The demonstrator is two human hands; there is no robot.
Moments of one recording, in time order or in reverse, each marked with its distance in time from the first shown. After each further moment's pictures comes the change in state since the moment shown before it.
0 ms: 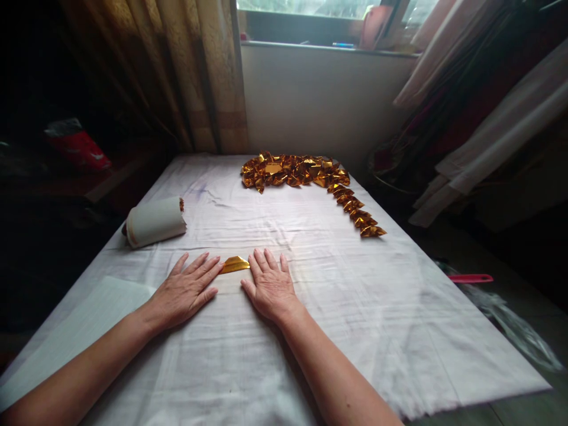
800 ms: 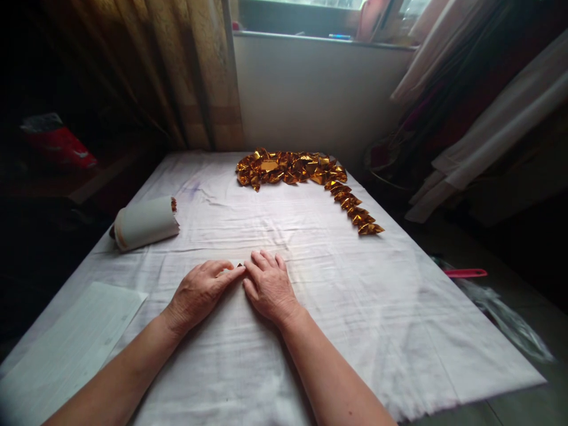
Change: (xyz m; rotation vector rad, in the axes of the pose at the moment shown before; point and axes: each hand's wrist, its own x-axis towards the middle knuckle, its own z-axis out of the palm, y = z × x) left_hand 0.033 0.041 0.004 -0.023 0.339 0.114; right_hand -0.001 0.011 0.003 0.170 0.191 -0.095
